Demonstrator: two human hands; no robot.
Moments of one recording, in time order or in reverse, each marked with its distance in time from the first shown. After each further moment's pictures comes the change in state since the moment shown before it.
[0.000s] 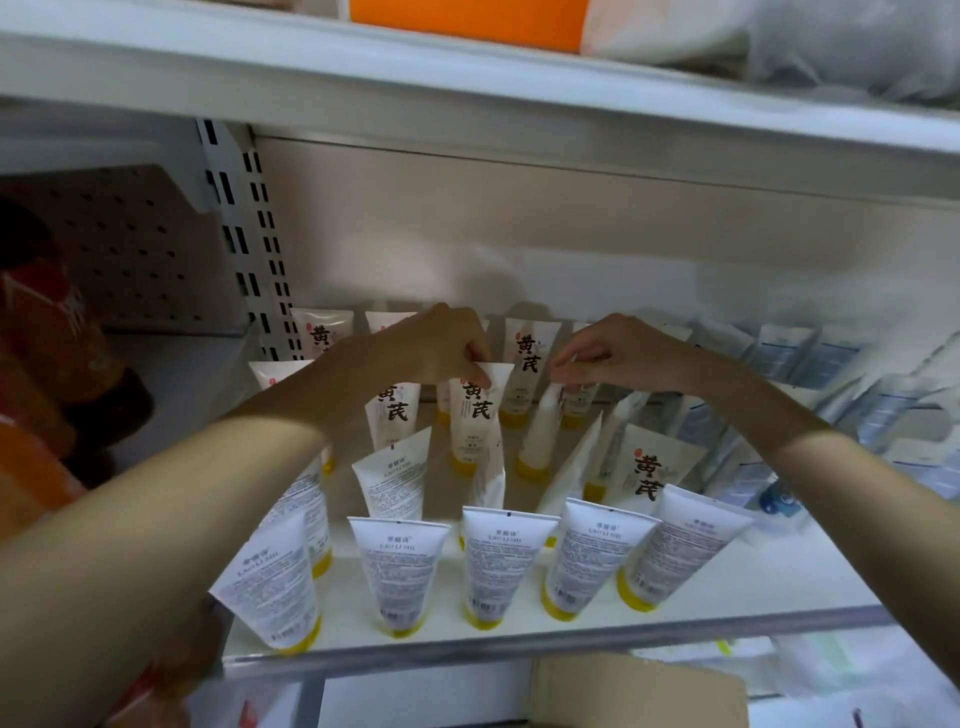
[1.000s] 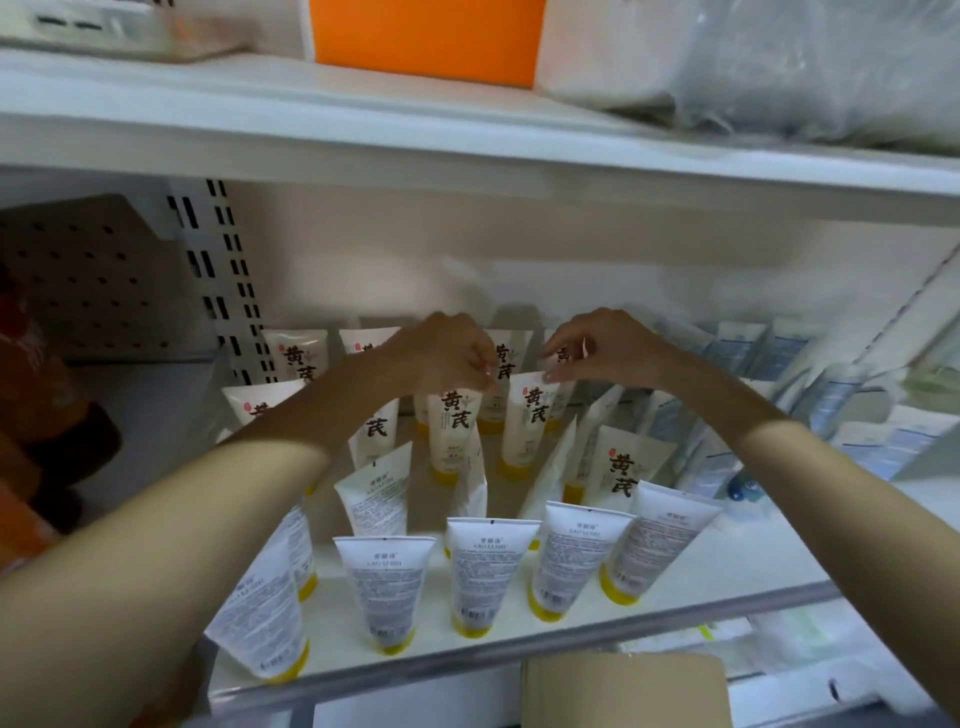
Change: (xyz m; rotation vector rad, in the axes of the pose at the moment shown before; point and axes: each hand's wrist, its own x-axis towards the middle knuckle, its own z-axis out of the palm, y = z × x) left_hand 0.009 0.015 0.001 -0.101 0.032 -0.002; right_hand -0.005 0.006 -0.010 -0.143 0.167 0.065
